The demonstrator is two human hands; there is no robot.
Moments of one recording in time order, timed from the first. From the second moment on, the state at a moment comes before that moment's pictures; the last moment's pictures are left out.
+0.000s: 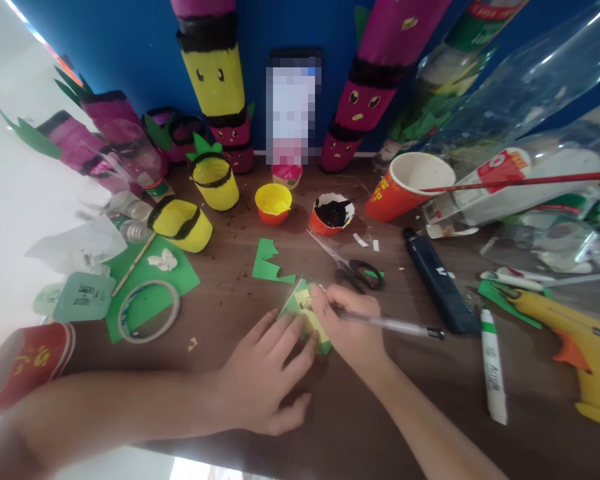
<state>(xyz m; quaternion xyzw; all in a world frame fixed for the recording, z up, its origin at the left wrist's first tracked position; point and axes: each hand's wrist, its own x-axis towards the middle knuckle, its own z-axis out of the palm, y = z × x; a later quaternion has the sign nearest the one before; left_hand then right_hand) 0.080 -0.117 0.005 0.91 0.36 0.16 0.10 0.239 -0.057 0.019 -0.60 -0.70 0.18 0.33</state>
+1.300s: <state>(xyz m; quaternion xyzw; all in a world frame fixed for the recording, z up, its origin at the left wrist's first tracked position) 0.080 -0.117 0.004 0.91 0.36 0.16 0.10 0.240 -0.057 0.017 -0.61 -0.70 0.17 0.33</state>
